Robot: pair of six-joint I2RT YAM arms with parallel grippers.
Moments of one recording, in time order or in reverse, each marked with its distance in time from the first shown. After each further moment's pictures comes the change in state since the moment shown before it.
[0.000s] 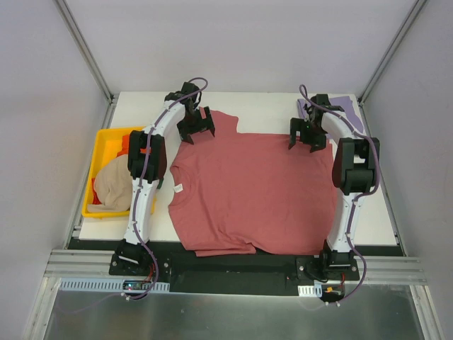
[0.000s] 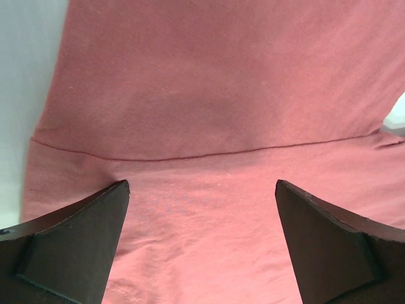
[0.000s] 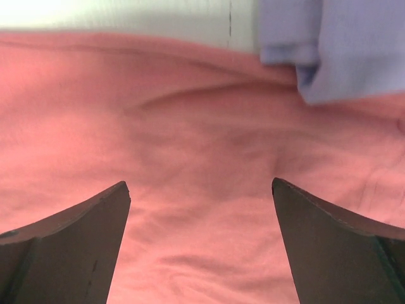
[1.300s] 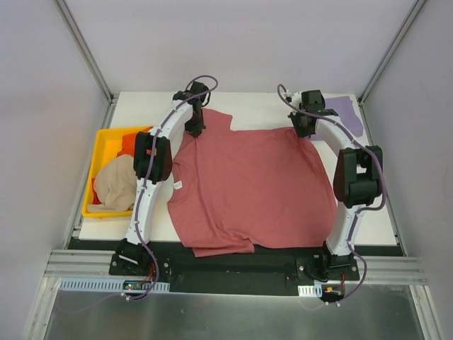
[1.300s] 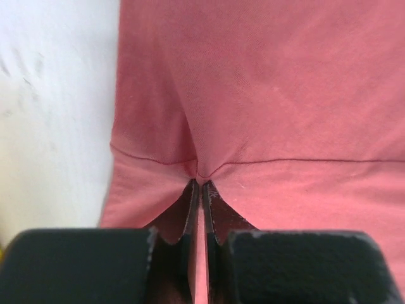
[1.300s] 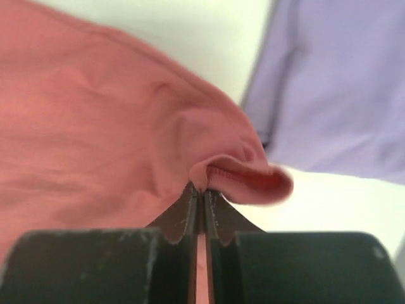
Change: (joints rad) left arm -0.055 0.024 0.060 -0.060 -0.343 0.126; right arm 0.106 -0.200 -0.201 0.266 0.140 -0.410
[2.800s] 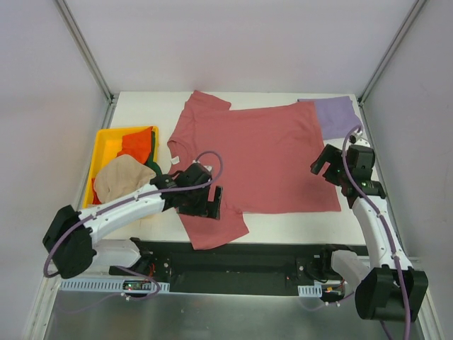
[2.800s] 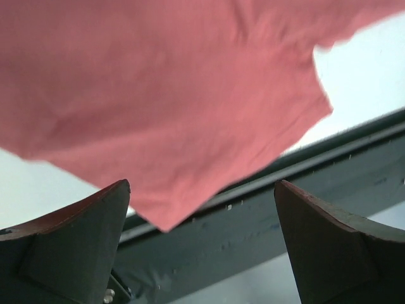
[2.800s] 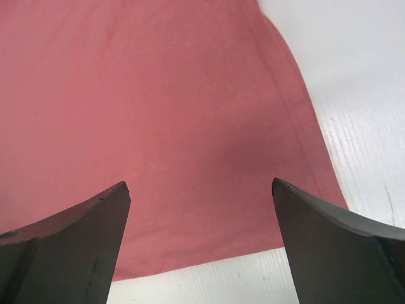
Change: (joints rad) left arm -0.492 -1.209 -1.410 0.328 0.204 -0.190; right arm -0.198 -1.027 -0.838 0.097 -0.058 0.682
